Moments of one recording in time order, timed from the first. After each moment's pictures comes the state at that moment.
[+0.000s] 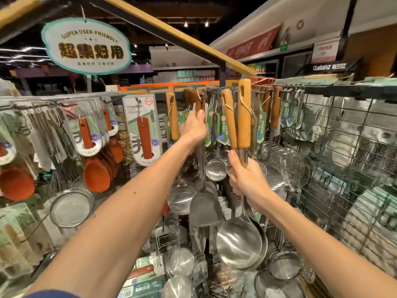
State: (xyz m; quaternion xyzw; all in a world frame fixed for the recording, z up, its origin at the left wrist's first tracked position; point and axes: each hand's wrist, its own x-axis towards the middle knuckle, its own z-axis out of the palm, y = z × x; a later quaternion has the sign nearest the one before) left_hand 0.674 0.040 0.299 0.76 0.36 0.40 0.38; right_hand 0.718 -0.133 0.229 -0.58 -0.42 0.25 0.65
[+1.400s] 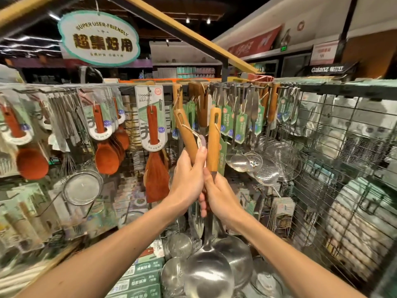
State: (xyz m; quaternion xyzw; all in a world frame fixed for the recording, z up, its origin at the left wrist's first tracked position) left_hand 0.552 -0.093 0.223 0.70 0.27 0.47 0.47; right_hand 0.622 -0.158 0.196 -0.56 -0.48 0.31 0.60
